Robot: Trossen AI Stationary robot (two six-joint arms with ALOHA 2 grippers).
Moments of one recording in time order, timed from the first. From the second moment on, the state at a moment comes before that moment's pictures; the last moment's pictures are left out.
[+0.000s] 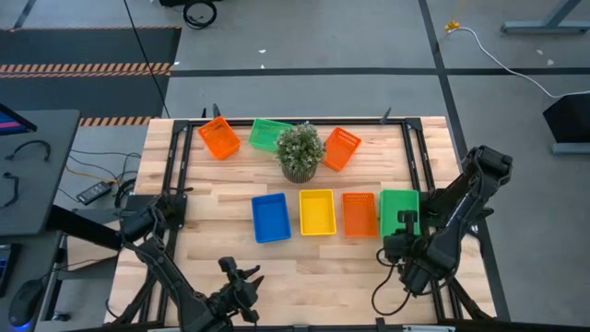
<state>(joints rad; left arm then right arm) -0.94 2.06 1.69 -1.27 -1.04 -1.20 0.96 1.50 1.00 -1.30 0.40 0.99</state>
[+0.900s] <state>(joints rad) -0.91 2.06 1.69 -1.28 -0.99 -1.19 0.99 1.24 0.95 -1.37 0.36 1.34</state>
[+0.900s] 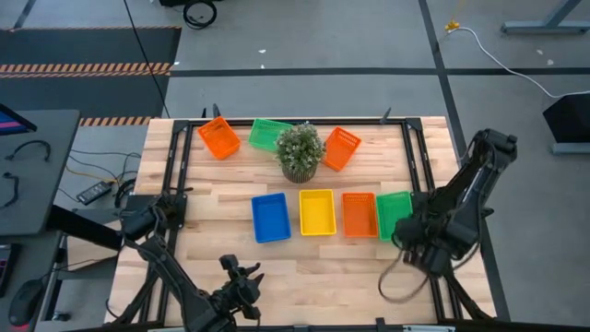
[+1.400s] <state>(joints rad) -0.90 2.06 1.69 -1.29 -1.00 -1.18 0.97 1.29 0.90 -1.40 0.32 1.57</state>
